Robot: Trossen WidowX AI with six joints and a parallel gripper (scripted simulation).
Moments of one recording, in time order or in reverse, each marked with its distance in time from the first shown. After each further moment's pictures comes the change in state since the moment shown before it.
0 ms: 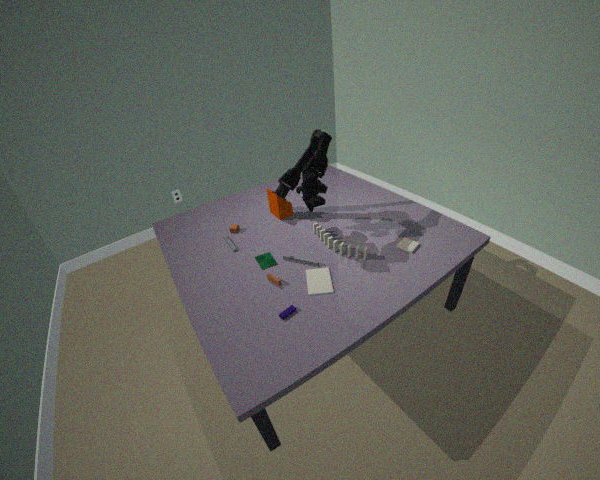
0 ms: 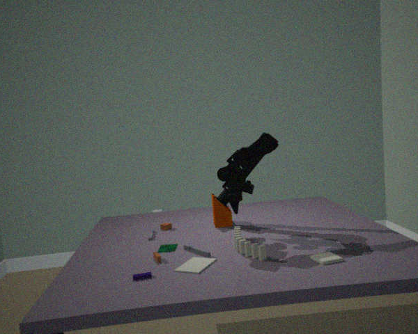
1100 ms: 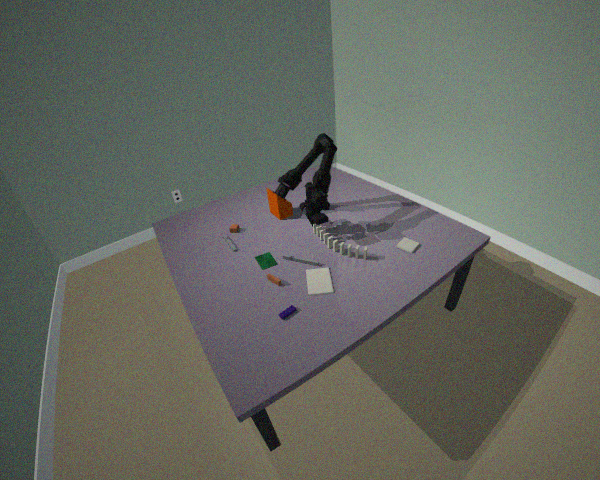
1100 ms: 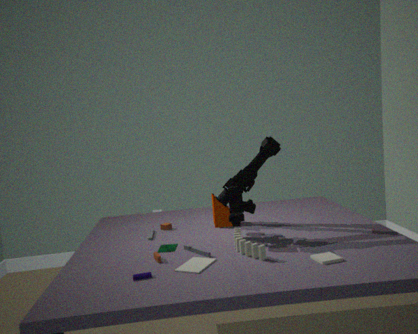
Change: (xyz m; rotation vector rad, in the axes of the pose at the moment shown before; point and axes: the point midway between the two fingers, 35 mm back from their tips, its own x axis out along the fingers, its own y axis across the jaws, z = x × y) arm 0.080 -0.019 0.003 -0.007 -0.004 0.000
